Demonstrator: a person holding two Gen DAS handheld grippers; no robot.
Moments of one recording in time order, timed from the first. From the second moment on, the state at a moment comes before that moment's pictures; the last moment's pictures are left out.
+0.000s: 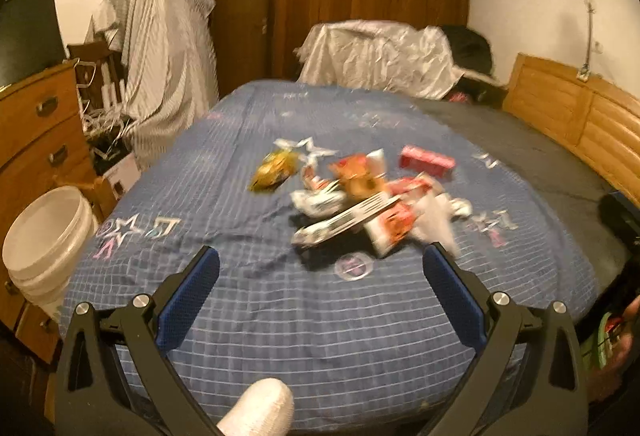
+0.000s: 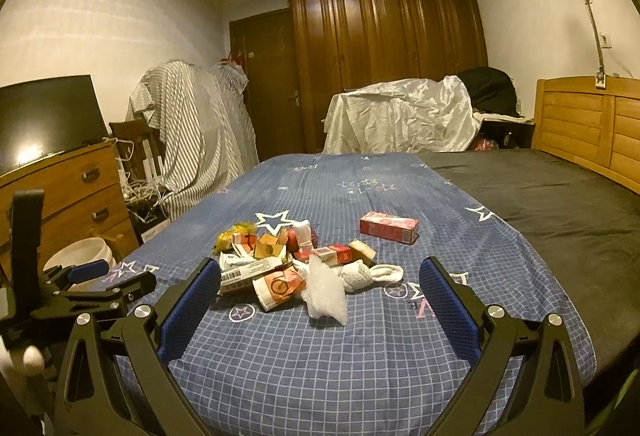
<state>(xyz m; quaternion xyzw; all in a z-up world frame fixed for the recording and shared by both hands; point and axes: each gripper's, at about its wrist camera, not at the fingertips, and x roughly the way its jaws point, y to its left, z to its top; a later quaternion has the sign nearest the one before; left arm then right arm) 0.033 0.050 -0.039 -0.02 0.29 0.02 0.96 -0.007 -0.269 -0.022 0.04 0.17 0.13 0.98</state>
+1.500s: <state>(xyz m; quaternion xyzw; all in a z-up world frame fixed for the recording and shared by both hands) 0.165 0.069 -0.111 0.00 0.47 -0.12 0.87 0.242 -0.248 -0.166 0.11 0.42 0.24 0.87</state>
